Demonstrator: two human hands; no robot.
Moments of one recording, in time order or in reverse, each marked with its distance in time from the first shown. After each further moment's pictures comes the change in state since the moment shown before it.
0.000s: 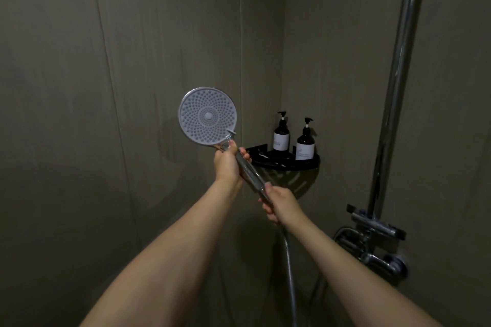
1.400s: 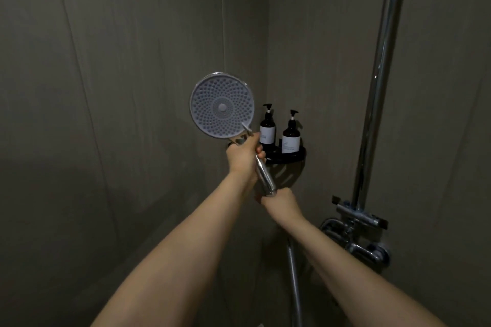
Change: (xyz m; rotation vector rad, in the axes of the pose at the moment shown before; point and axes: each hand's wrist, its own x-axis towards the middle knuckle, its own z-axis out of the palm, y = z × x) left_hand -0.014 -0.038 0.041 0.143 -0.121 -0.032; right_hand -0.008 -0.001 -0.021 -0.368 0.302 0.143
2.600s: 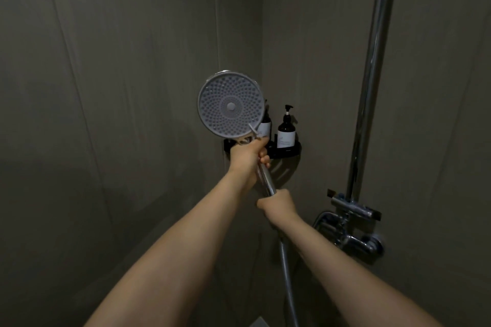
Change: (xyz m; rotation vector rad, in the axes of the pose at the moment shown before) left_hand -0.017 -0.008 0.003 0.101 -0.126 -0.115; right_hand -0.002 0.019 0.005 0.114 -0.002 0.125
